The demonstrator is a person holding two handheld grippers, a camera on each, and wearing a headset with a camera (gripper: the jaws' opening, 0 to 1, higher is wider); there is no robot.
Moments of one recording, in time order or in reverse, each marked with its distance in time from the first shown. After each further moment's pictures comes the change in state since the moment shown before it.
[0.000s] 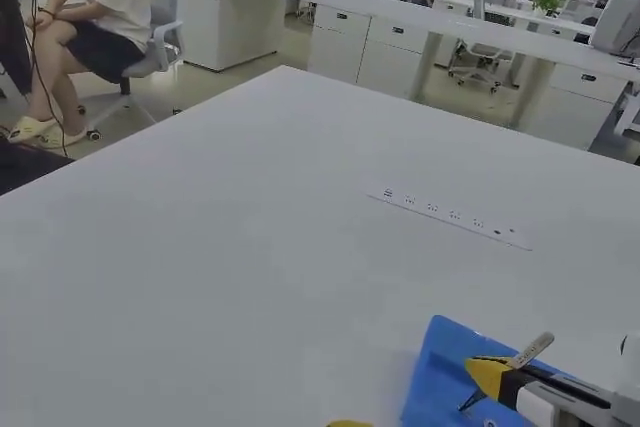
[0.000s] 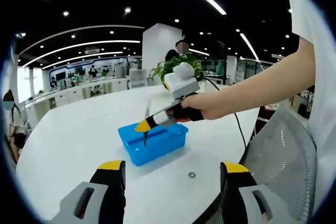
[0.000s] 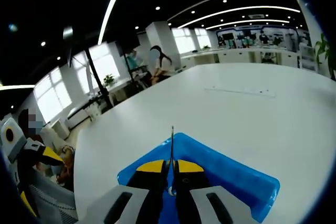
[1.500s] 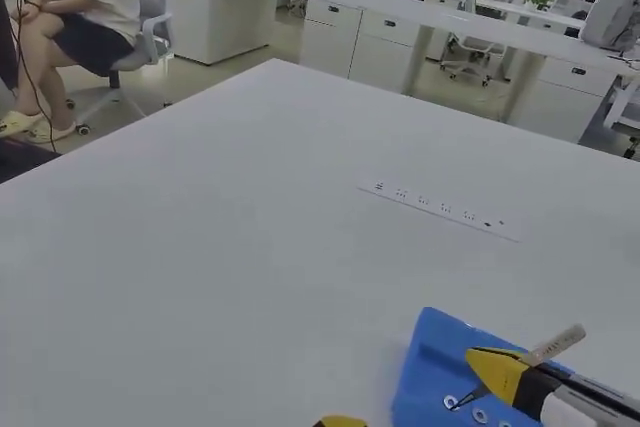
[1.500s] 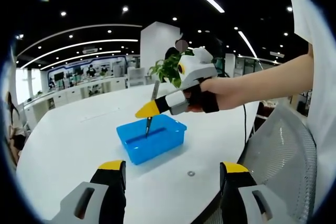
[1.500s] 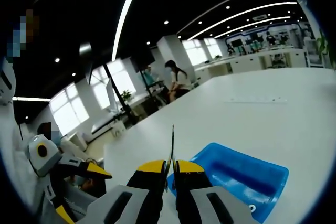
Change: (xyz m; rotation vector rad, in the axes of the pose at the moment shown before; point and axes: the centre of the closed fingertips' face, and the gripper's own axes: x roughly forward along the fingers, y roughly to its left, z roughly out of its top) left arm 0.001 -0.003 -0.003 0.012 0.015 -0.013; right arm -0.045 0.068 0.020 0.043 -0.112 0.155
